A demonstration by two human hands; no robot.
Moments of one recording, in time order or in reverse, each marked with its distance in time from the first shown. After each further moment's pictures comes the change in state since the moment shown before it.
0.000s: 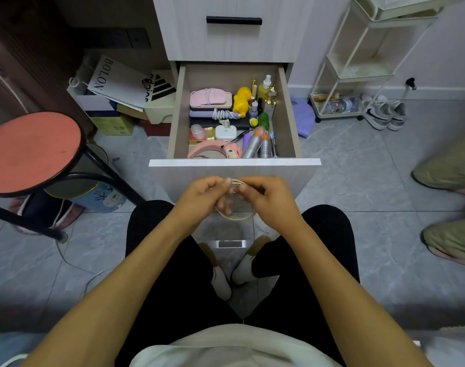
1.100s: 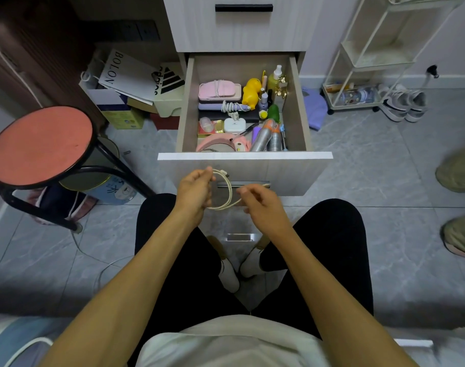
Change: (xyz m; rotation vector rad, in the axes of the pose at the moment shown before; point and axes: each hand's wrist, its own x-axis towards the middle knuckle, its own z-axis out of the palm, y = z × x) left_hand 0.020 -0.024 -0.015 -0.215 0.456 -0.235; right_hand -0.012 0.031 0.043 0.188 0.022 0.279
